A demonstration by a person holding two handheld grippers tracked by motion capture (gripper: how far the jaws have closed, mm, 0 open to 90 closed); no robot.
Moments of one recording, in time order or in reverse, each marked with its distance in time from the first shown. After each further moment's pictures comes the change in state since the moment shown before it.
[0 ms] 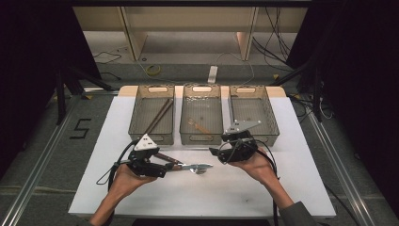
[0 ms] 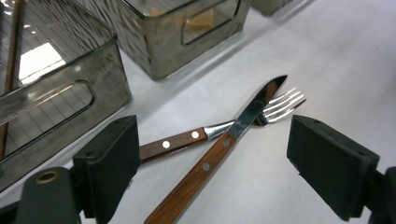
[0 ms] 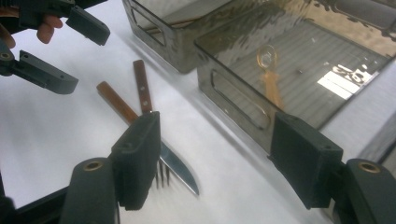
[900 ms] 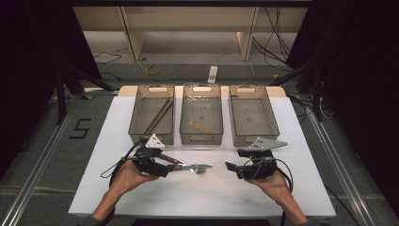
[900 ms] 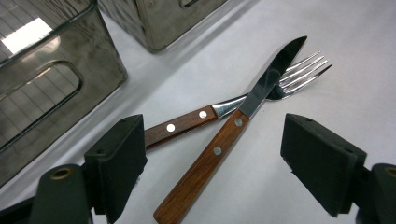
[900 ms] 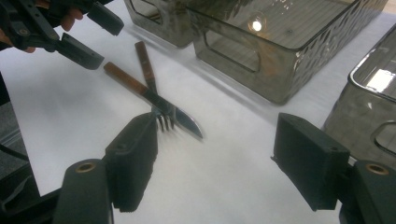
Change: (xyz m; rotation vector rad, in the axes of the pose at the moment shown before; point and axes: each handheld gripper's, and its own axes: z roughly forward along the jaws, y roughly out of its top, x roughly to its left) left arm 0.004 0.005 0.018 0.152 -0.002 0.052; right arm -0.005 -0.062 -0.031 -0.057 0.018 0.108
